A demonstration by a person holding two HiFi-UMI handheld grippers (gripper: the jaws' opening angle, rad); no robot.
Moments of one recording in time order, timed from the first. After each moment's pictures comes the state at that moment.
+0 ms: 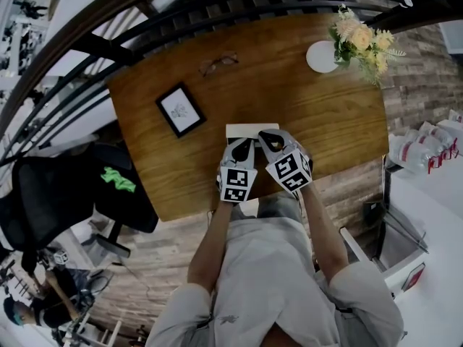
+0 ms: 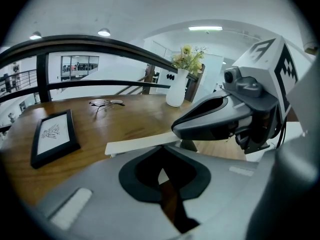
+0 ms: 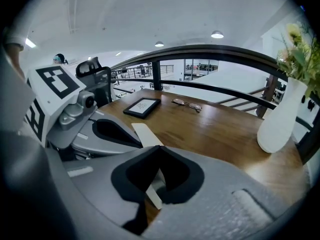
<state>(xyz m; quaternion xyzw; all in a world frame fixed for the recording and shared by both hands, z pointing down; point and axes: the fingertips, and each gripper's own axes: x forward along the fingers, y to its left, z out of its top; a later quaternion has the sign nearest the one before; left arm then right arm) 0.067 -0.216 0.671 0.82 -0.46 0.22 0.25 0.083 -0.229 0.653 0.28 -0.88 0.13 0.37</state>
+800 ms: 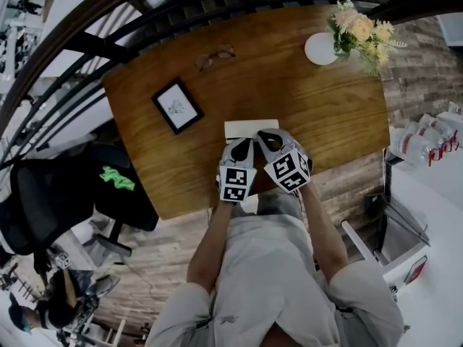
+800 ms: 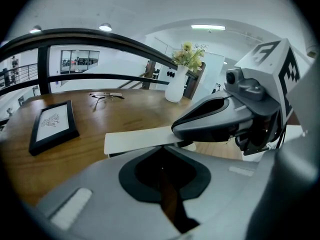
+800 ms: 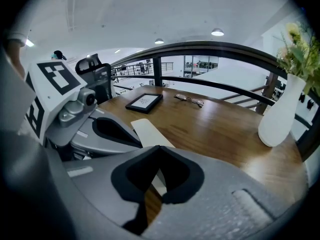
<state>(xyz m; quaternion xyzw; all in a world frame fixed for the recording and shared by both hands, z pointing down) 0.067 -0.199 0.682 0.82 -0.45 0.22 0.28 0.083 -0.212 0.664 0.28 -0.87 0.14 0.38</state>
